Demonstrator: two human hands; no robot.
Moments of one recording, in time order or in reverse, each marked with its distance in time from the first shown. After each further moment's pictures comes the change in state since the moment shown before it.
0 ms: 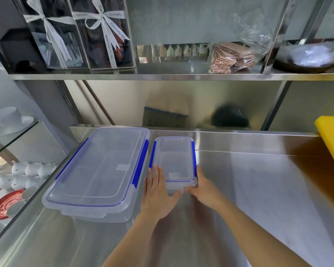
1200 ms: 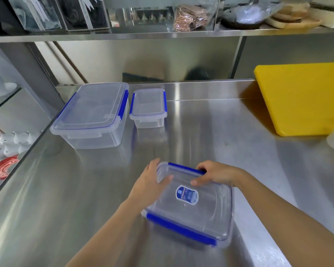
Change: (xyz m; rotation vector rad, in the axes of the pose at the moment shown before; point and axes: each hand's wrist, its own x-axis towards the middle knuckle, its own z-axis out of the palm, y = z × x) left_hand -0.233 0.027 -0.035 -0.424 -0.285 0.042; right_hand -0.253 0.046 -0.024 -0.011 -0.347 0.138
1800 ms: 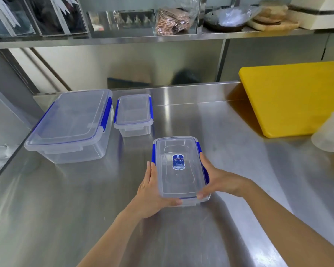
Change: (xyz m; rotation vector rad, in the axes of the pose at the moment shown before) left_hand 0.029 0.005 0.028 -0.048 -0.214 0.101; right_hand 0.004 0.046 -0.020 0.178 0.027 -0.056
